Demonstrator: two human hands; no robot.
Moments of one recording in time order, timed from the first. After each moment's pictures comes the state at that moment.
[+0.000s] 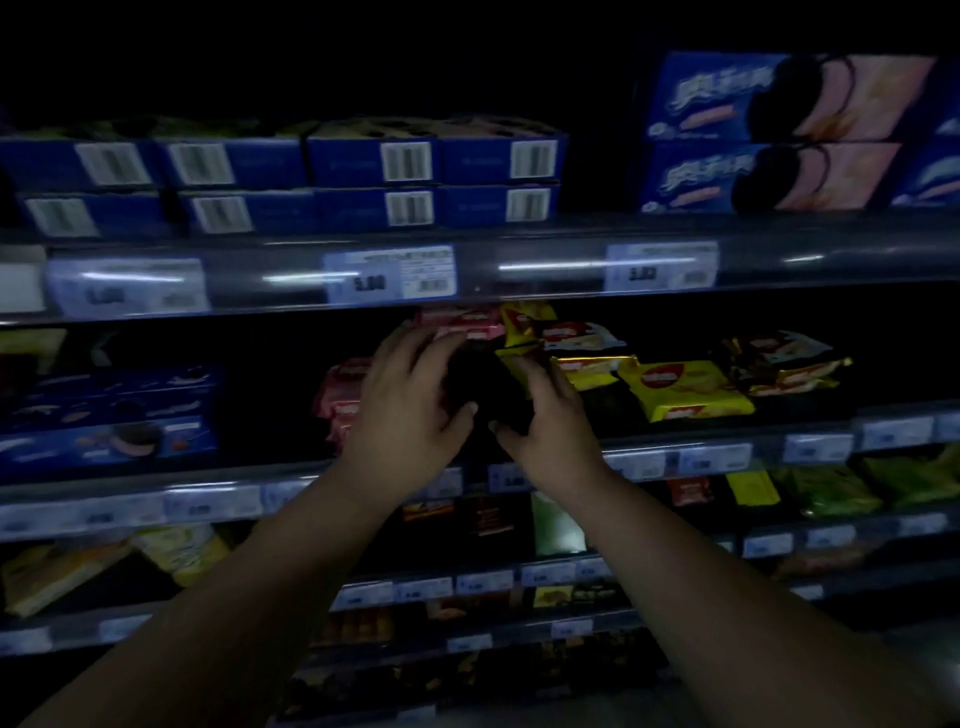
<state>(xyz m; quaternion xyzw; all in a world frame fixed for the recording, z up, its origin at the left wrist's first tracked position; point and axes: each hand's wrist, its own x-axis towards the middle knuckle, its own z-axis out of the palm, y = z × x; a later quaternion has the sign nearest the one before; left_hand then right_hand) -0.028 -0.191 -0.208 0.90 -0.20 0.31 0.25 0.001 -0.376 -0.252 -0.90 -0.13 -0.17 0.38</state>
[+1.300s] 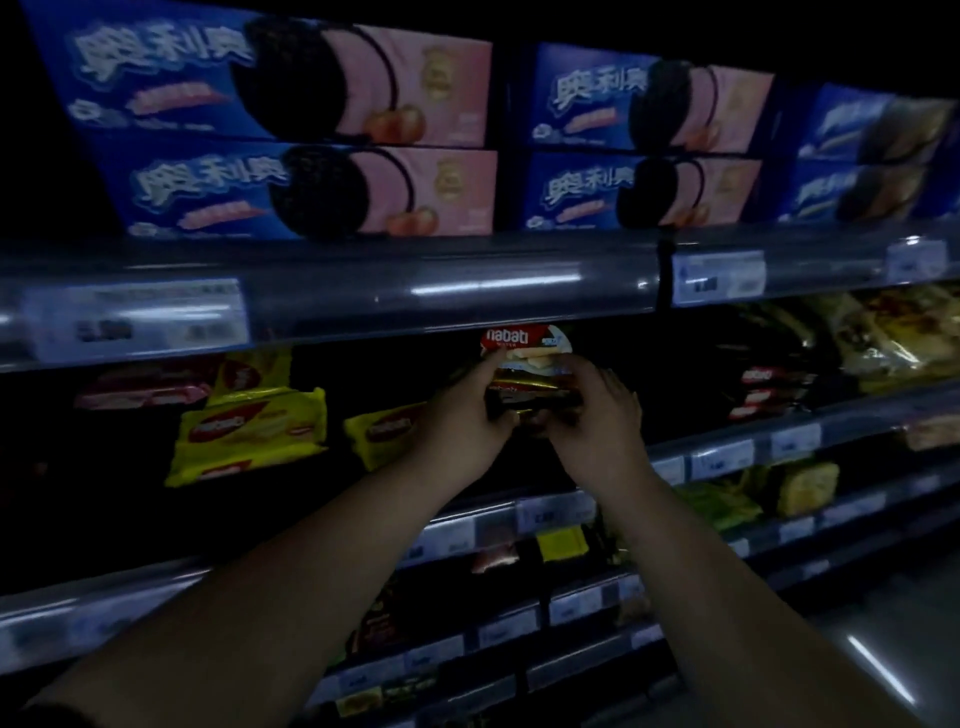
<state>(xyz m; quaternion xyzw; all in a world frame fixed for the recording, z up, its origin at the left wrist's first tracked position) 0.100 -0.570 -0.239 0.85 -0.18 0.08 0.48 0.076 -0.732 -0.245 -0.91 0.00 -0.27 0.31</state>
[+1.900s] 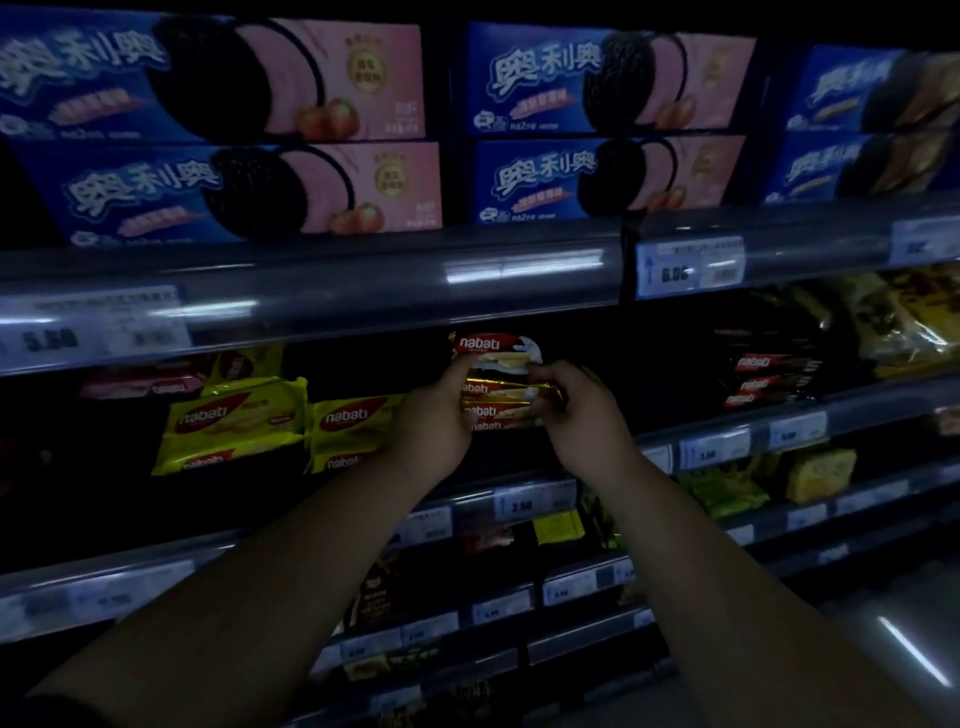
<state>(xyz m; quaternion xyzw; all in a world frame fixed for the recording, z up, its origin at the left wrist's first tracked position) 0.096 -0.567 -0.242 0.93 -0.14 0.08 0.32 0.082 -0.753 -0.248 -0.88 -0.06 -0.17 0.43</state>
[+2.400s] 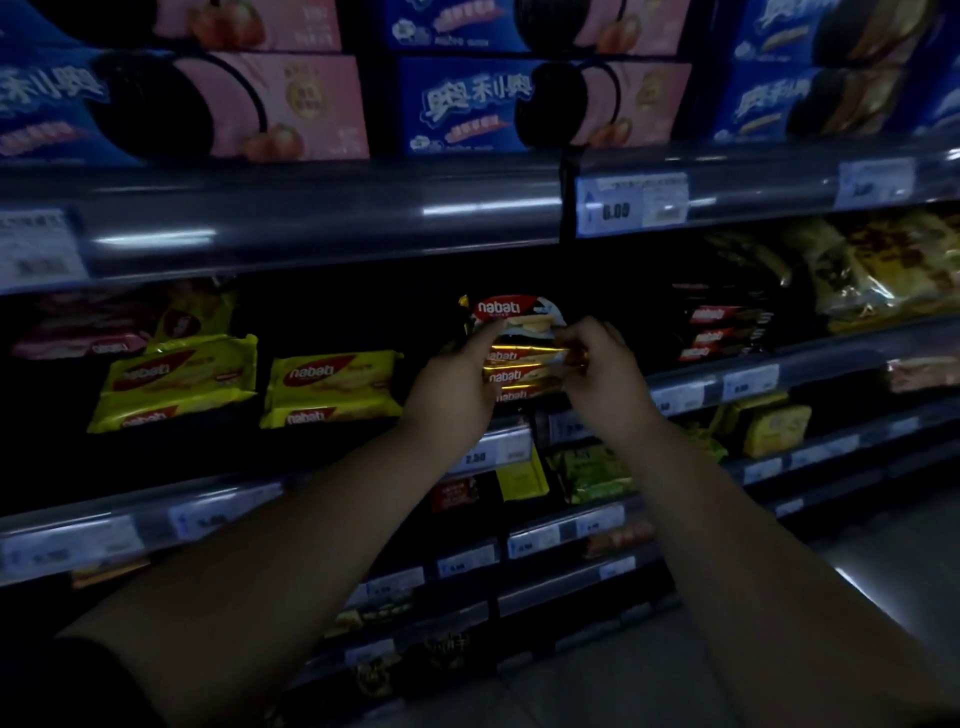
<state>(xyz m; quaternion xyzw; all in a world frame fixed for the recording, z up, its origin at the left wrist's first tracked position) 0.072 -0.629 -0.253 0.91 -0.19 0.14 0.33 0.057 -0.813 -0.247 -0.90 -0.05 -0.19 0.39</state>
